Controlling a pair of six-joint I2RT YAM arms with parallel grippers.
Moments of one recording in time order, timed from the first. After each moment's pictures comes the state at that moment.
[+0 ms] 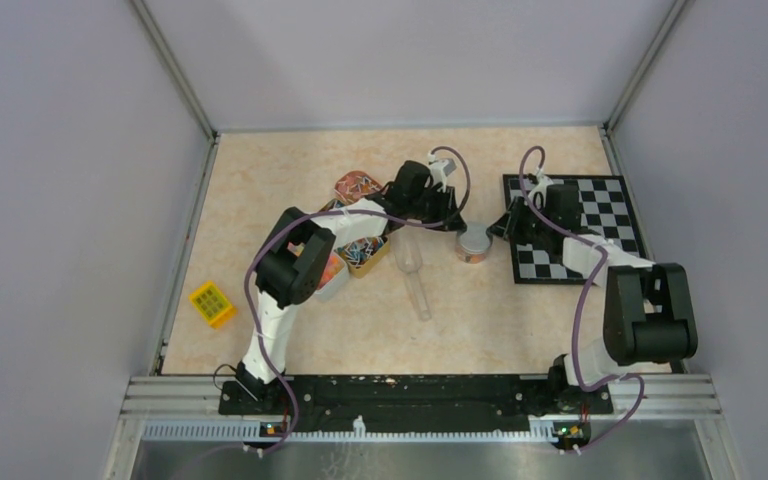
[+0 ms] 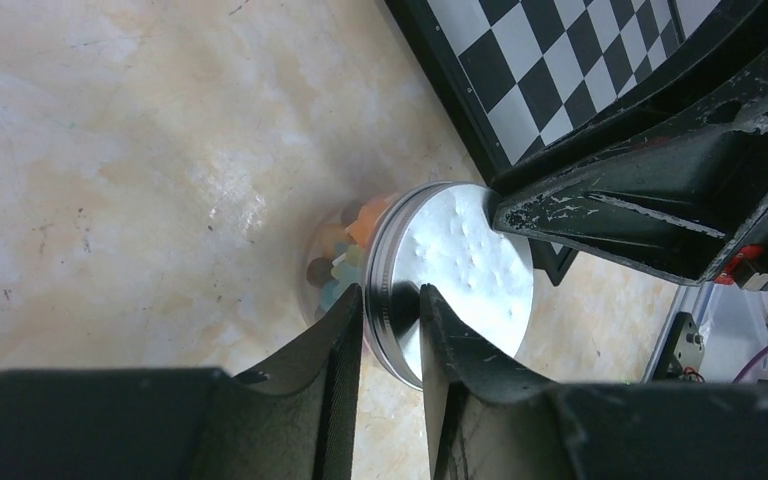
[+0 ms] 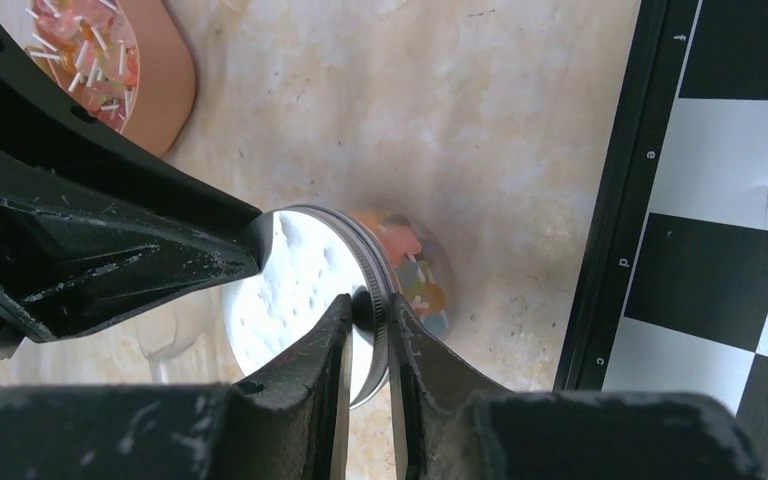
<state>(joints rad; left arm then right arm) -0.68 2.15 1.52 0.07 0.48 -0.50 0.05 1.50 0.75 0.04 -0.47 0.37</state>
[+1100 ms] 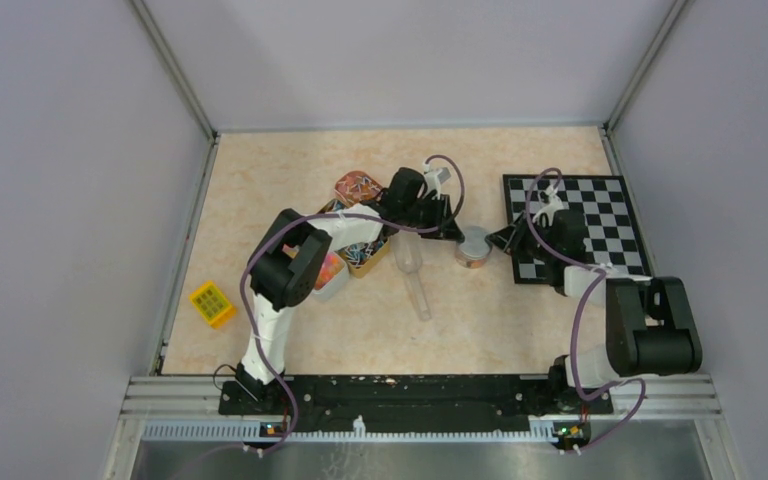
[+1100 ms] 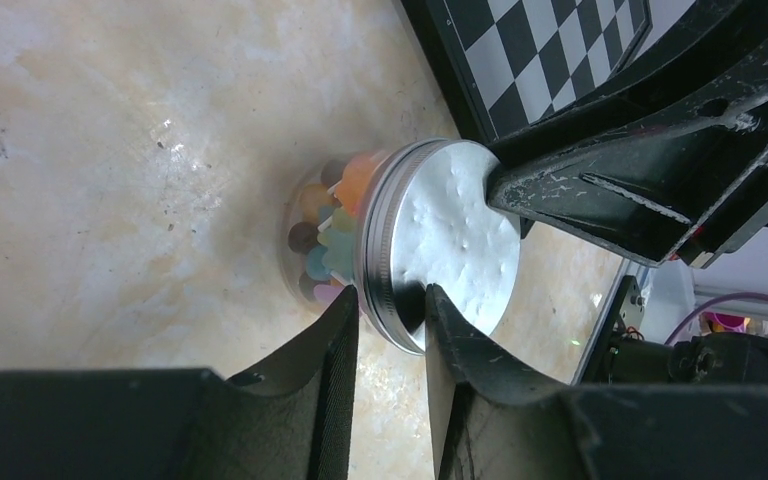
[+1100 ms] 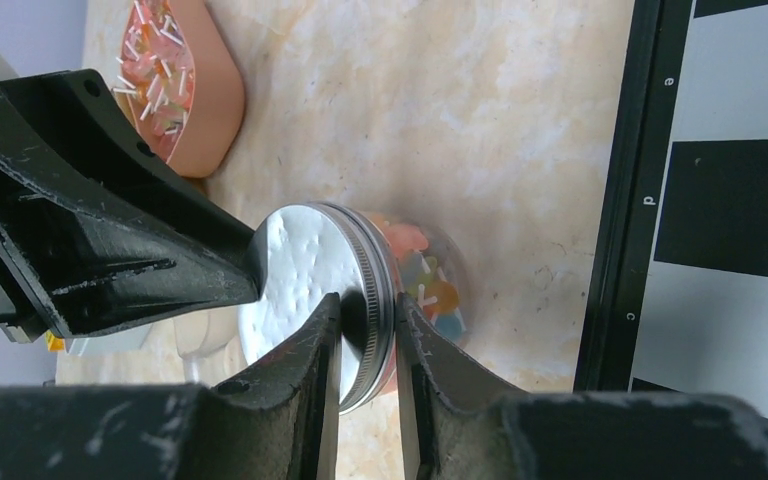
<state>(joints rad) -0.68 2.12 1.43 0.08 0.56 -0.58 0.03 1.44 0.49 0.42 -0.53 0.54</state>
